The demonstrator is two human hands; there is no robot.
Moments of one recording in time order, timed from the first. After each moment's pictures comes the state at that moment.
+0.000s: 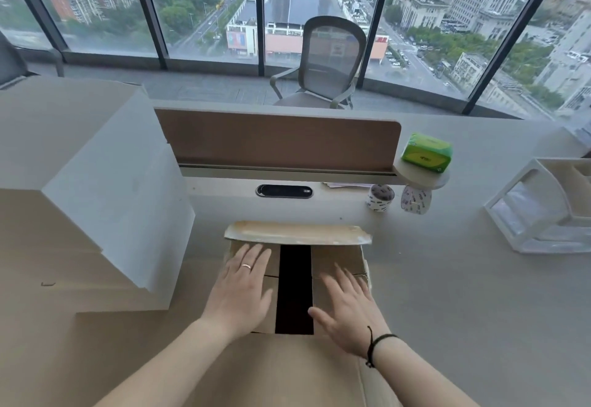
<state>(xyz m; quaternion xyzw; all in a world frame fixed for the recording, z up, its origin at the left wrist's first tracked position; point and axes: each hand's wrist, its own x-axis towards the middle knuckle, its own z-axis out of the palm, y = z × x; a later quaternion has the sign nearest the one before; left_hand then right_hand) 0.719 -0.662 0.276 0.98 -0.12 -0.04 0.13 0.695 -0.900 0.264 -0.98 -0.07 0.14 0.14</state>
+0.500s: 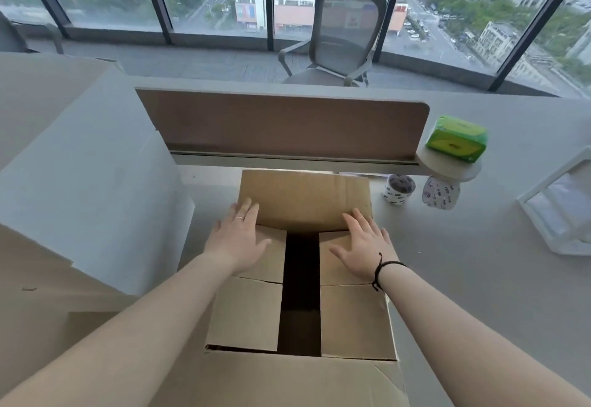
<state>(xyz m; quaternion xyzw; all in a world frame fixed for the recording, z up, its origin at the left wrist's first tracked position) 0.842 -0.652 0.270 0.98 -0.03 -0.16 0.09 0.834 -0.924 0.254 -0.98 0.00 0.16 0.14</state>
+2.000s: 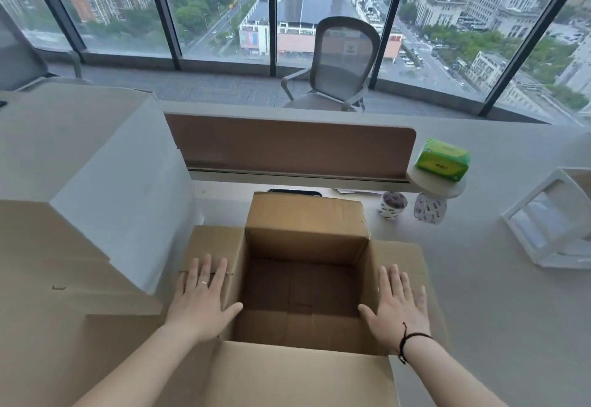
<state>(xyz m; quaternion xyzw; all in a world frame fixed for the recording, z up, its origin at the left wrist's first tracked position) 0.734 -0.593 0.252 0.98 0.04 -0.21 0.03 0.724 -0.955 0.248 -0.98 0.10 0.19 0.05</state>
